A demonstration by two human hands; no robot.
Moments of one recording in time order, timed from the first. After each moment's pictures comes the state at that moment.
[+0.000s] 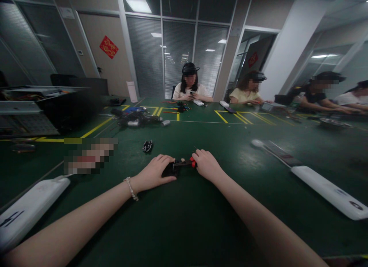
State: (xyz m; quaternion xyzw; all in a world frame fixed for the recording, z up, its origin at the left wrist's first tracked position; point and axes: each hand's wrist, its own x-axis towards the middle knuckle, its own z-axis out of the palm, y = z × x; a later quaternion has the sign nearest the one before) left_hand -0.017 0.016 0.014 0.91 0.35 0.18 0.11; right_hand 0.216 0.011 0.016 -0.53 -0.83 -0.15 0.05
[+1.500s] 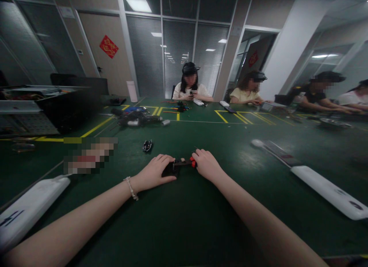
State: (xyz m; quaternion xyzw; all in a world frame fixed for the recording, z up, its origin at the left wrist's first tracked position) left_hand -0.017 0.016 0.014 0.91 0.35 0.17 0.11; right_hand 0.217 0.013 0.013 -0.53 -0.83 -0.16 0.04
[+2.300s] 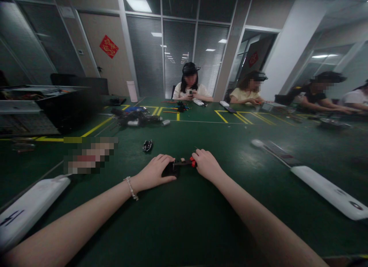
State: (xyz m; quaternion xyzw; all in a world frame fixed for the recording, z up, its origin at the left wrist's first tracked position) left_hand -0.017 0.015 0.014 0.91 0.35 0.17 0.11; right_hand 0.217 0.013 0.014 -0.54 -0.83 -0.15 0.04
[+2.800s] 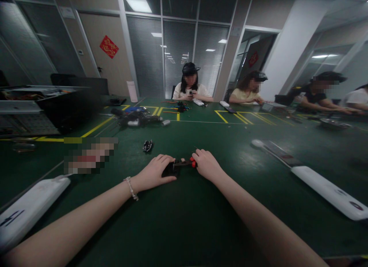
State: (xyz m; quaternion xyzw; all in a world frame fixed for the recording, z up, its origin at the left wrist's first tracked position) left_hand -0.018 0.016 0.013 0.91 0.35 0.17 0.11; right_hand 0.218 0.013 0.014 -0.53 -0.83 -0.15 0.05
